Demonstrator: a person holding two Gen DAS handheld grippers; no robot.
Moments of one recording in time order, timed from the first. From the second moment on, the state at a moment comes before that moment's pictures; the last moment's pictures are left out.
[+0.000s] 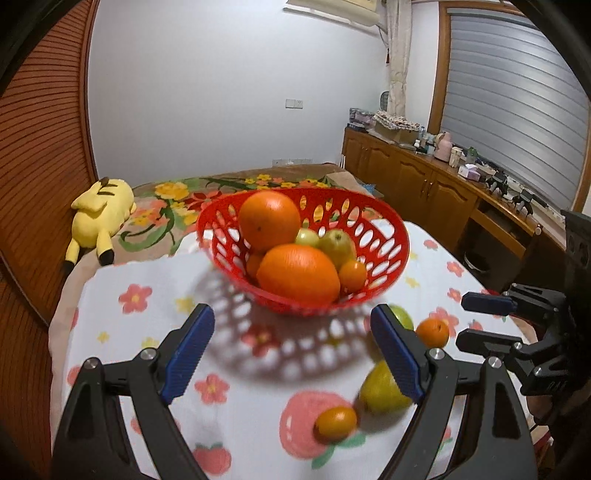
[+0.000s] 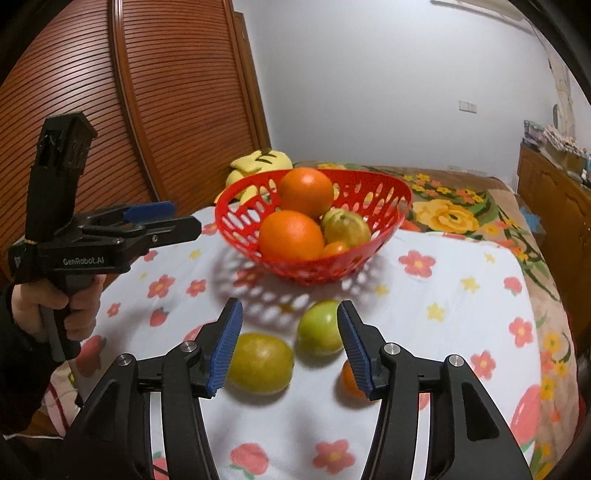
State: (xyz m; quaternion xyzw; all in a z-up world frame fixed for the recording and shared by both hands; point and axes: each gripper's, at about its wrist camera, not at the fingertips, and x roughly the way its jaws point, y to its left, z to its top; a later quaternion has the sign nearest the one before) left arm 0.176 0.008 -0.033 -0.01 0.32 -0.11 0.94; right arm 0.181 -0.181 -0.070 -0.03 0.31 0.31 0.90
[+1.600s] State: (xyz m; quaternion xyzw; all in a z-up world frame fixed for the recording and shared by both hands) left arm 0.137 0.034 -0.099 -0.05 0.36 -0.08 0.93; right arm 0.183 -0.132 -0.142 -0.06 0.38 0.32 0.86
